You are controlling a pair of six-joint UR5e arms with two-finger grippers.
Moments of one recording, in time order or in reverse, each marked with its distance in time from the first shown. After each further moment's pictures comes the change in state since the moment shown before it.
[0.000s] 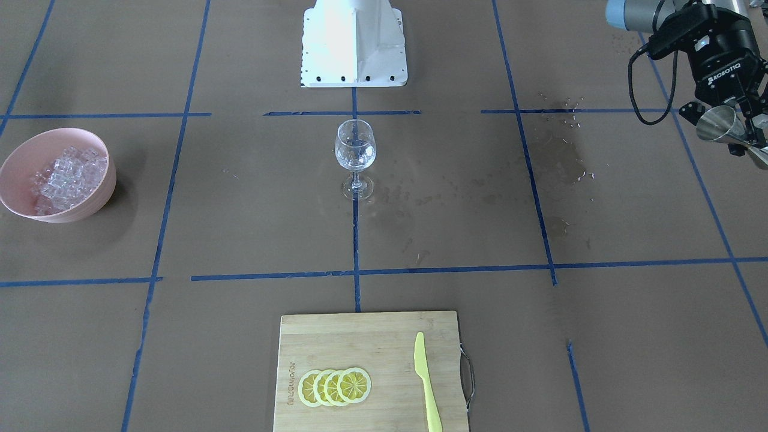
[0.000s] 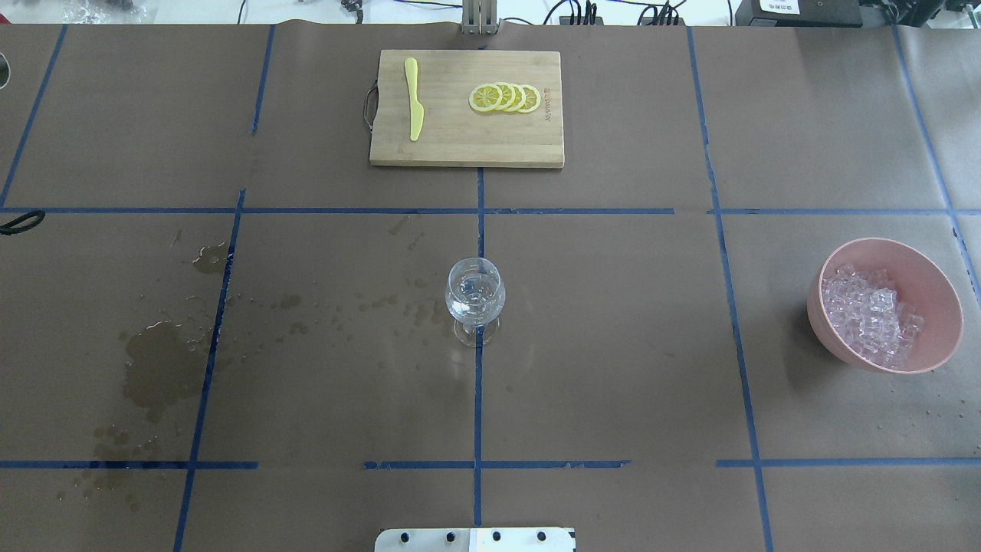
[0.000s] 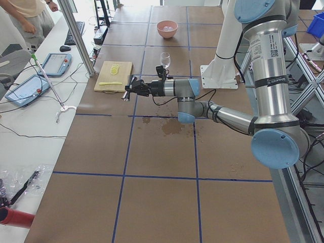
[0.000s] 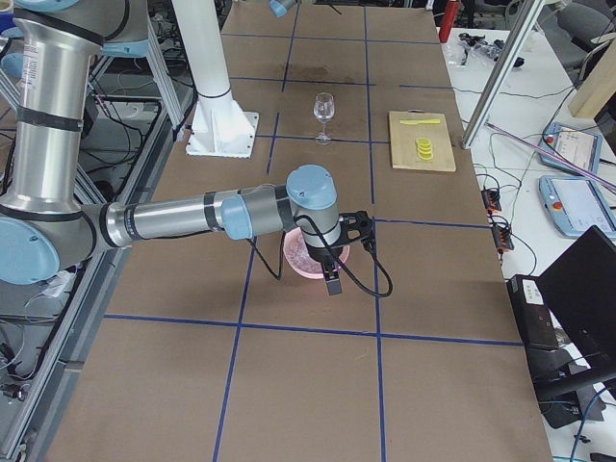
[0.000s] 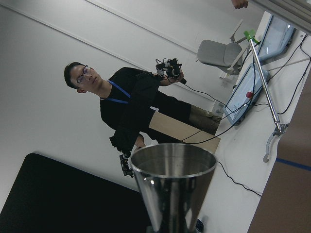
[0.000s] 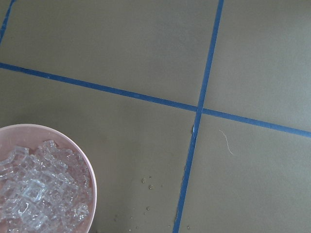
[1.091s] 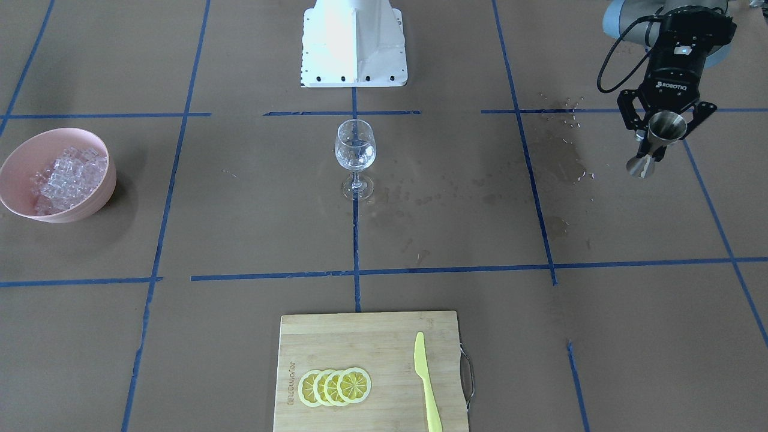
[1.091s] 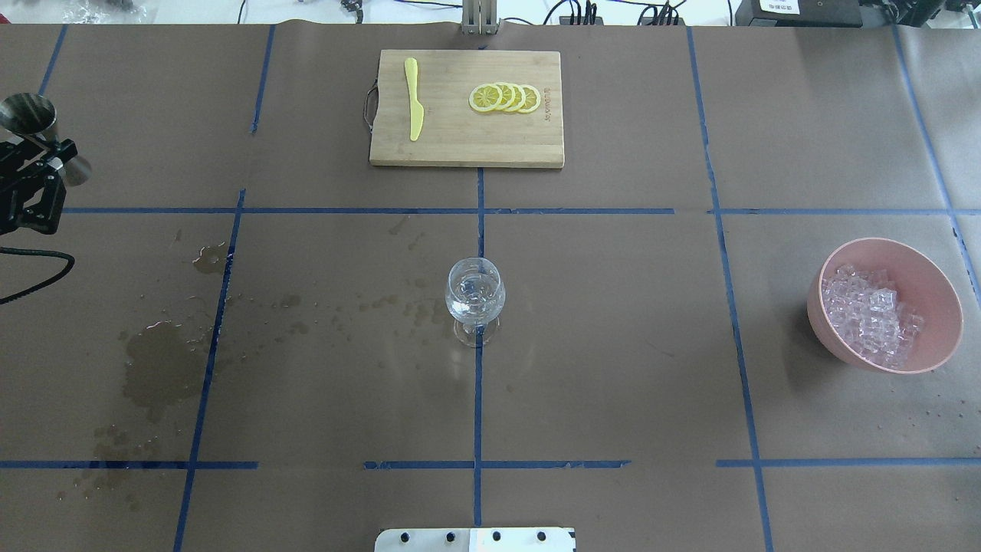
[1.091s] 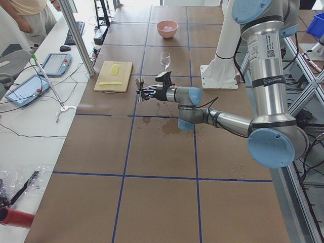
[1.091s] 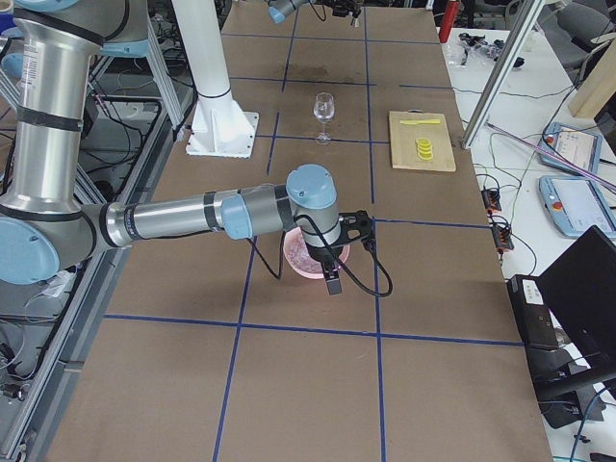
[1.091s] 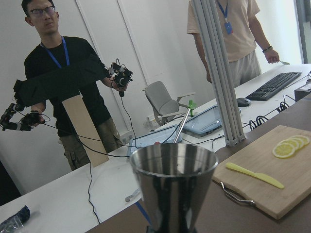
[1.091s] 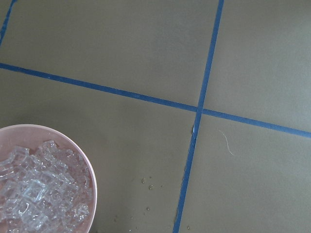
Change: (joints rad) left arm 0.083 0.003 0.101 -0.220 -0.283 -0.904; right arm 0.001 0.000 0.001 0.000 0.000 0.000
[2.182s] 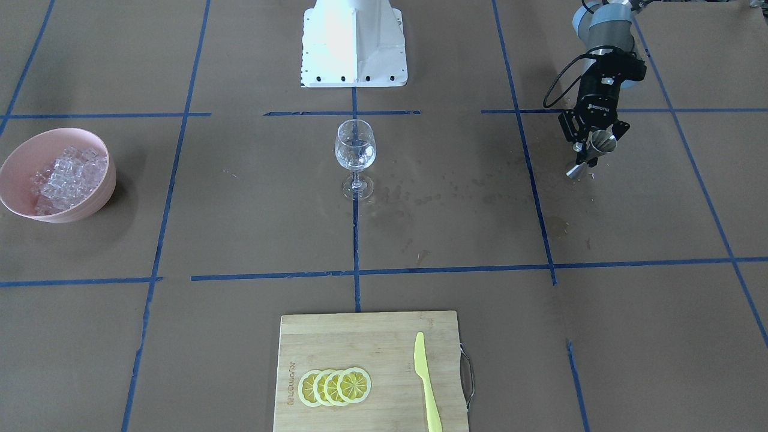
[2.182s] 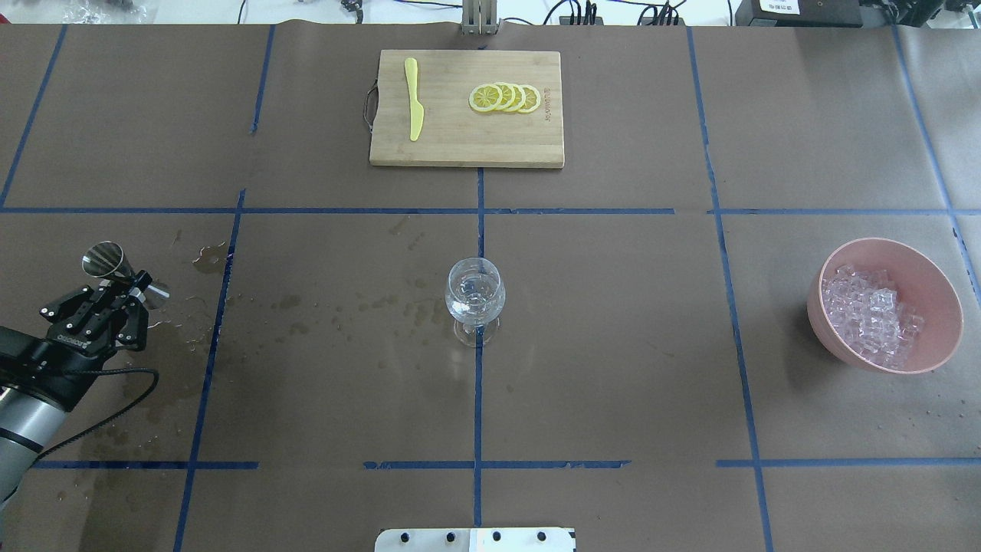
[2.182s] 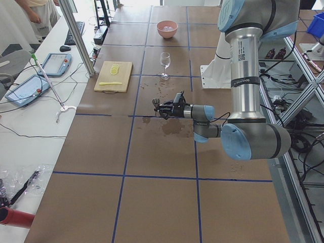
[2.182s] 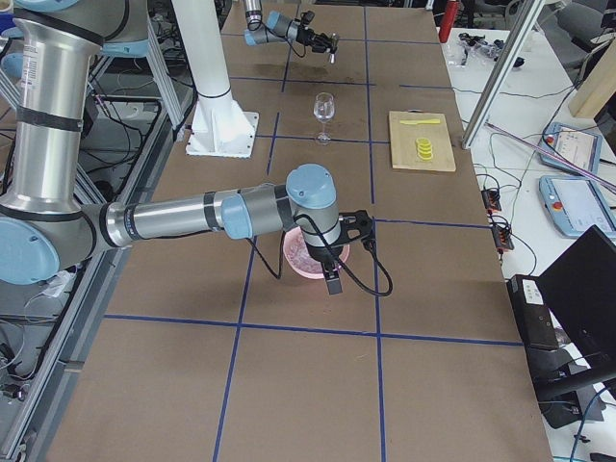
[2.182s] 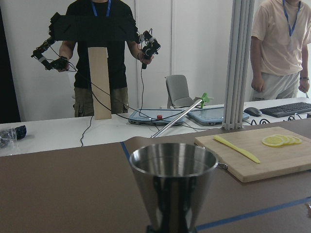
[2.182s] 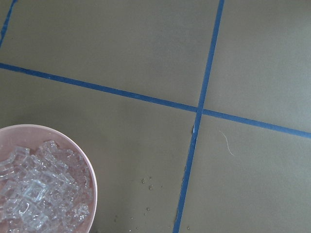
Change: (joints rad) left arm 0.489 -0.081 0.325 -0.211 0.608 -0.216; right arm 0.000 0.000 0.001 0.000 0.000 -0.001
